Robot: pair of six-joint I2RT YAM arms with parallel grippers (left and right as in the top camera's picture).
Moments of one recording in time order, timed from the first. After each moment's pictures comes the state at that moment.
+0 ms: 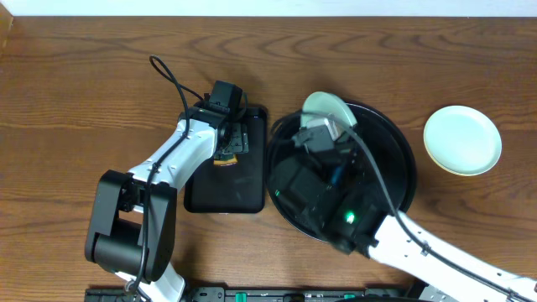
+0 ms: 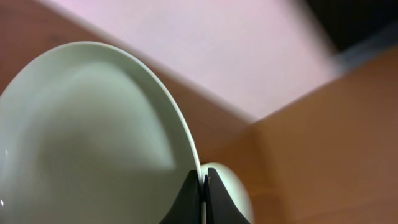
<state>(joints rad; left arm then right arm) -0.30 1.80 1.13 -0.65 -0.14 -0.38 0.95 1.34 1.05 -0.61 1.17 0.14</state>
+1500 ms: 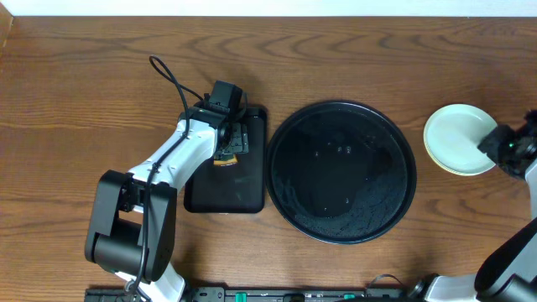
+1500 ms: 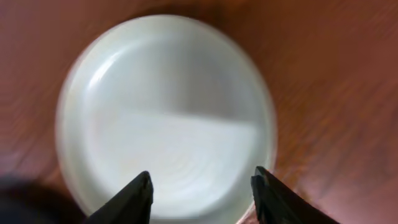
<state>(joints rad) -0.30 1.80 1.13 -0.65 -0.14 -0.38 -0.57 1.61 1.07 -0.54 -0.18 0.20</state>
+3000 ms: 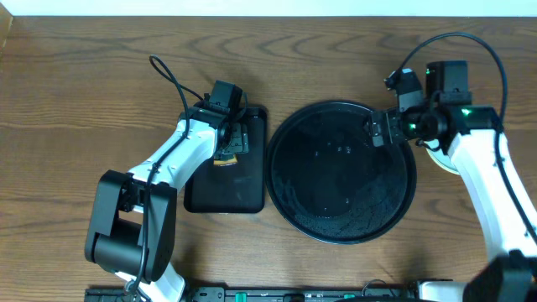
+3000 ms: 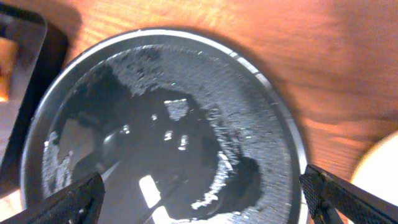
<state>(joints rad) -0.30 1.80 1.13 -0.65 -0.14 -0.38 0.05 1.51 1.21 -0.77 -0.29 -0.17</state>
